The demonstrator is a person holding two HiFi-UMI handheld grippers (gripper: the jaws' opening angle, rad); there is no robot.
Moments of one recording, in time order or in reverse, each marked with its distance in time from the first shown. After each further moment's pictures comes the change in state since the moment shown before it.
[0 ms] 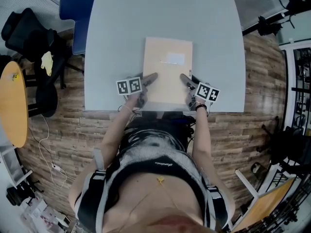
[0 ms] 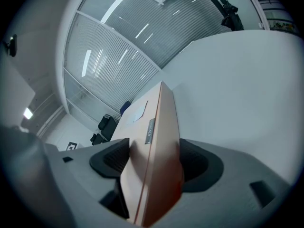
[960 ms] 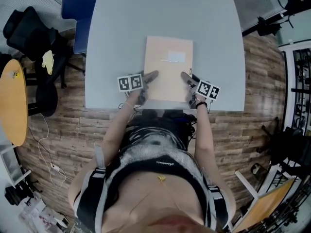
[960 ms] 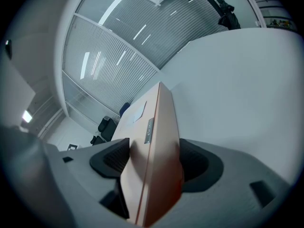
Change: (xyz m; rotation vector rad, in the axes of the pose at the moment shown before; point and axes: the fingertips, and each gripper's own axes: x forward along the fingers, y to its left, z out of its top) left arm 0.000 -0.001 0.000 0.000 0.001 0.006; right arm -0.002 0.000 0.000 0.025 -0.011 -0.004
